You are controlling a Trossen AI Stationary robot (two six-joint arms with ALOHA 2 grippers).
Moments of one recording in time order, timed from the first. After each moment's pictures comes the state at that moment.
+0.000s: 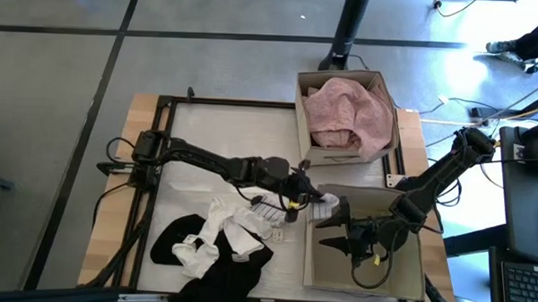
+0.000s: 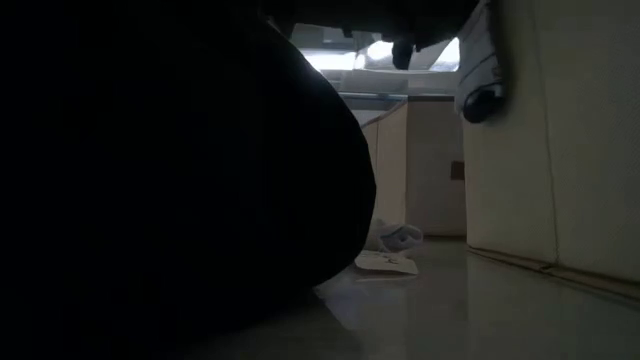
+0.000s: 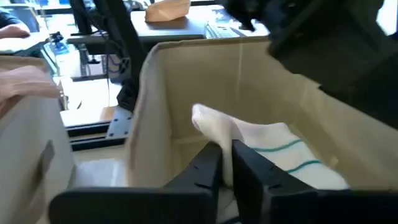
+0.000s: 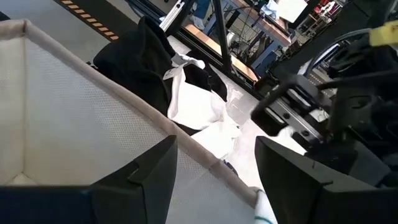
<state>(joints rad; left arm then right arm) -0.08 1.98 1.42 0.36 0.10 0.06 0.78 1.18 0.80 -0.03 0.59 -0.30</state>
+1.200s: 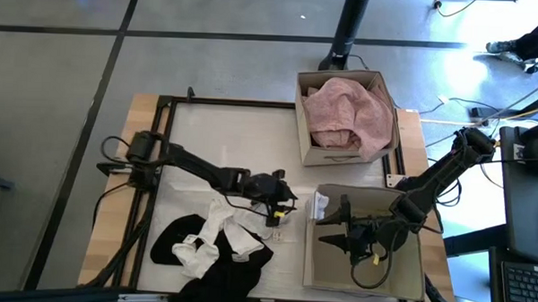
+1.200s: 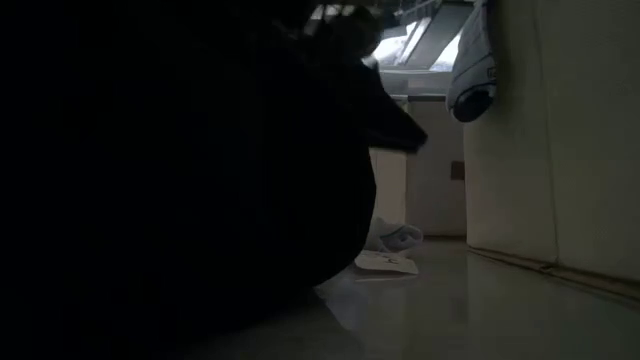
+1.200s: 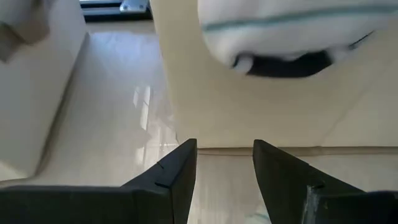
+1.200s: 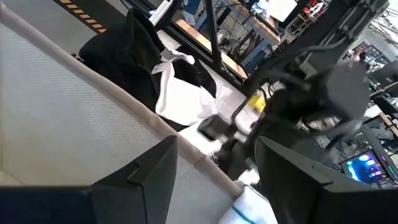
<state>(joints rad) -0.13 1.94 1.11 0.33 -0.07 -0.02 0.78 1.18 0.80 -0.03 0.64 -0.33</state>
